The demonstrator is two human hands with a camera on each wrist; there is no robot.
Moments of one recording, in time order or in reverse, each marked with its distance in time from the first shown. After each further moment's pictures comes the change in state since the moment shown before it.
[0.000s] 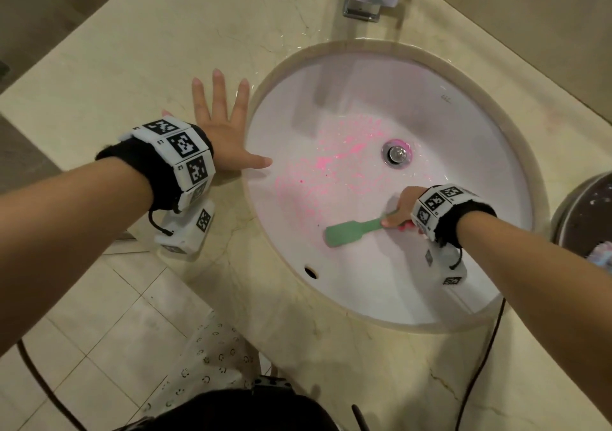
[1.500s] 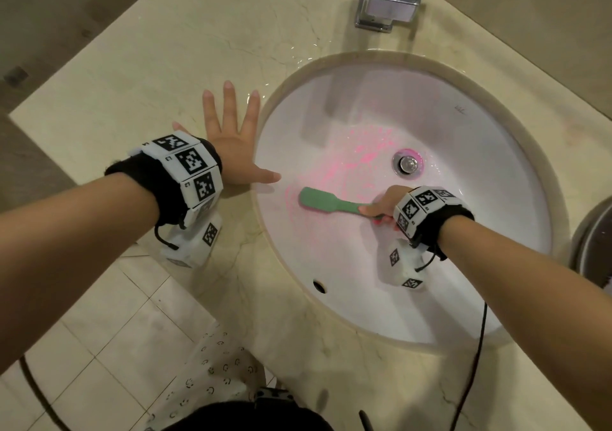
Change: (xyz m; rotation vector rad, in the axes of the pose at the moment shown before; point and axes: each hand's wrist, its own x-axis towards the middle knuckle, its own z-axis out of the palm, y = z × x) left_hand 0.006 -0.001 0.002 0.014 -0.001 -0.007; right_hand 0.035 -0.037 -0.002 0.378 0.067 0.058
